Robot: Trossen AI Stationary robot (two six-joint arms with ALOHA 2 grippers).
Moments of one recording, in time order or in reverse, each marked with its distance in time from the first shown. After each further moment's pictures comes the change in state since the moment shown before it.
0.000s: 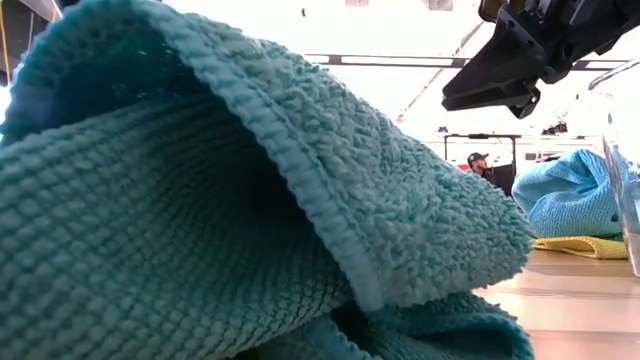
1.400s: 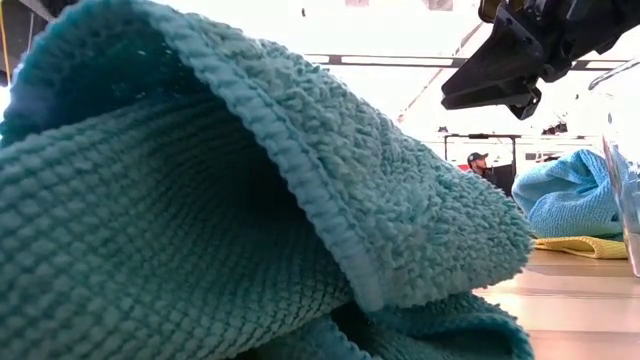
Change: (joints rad) left arm 0.382 -0.044 -0.320 0.556 0.487 0.334; right arm -0.001 0.001 0.000 0.008 0.000 0.035
